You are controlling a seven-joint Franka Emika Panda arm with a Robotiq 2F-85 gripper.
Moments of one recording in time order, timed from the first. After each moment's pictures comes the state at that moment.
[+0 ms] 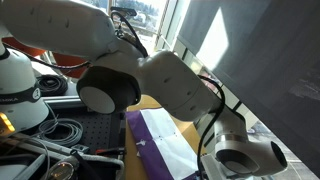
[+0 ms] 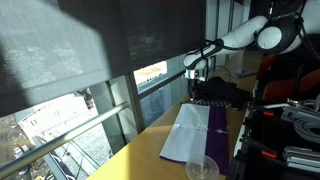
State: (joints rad) arm -0.36 1.42 0.12 -0.69 0.09 1.90 -0.65
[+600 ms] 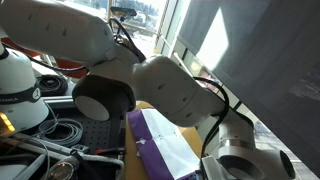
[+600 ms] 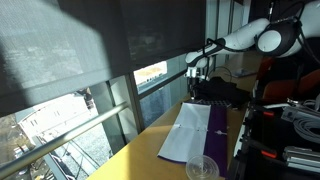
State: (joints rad) arm -0.39 1.46 0.15 -0.59 0.13 1.80 -0.65
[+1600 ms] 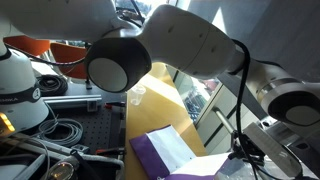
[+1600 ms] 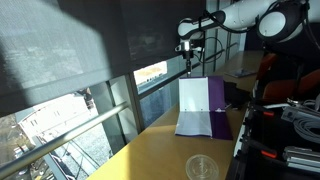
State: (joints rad) arm -0.30 1.28 0.09 -0.45 -0.02 1.60 -0.78
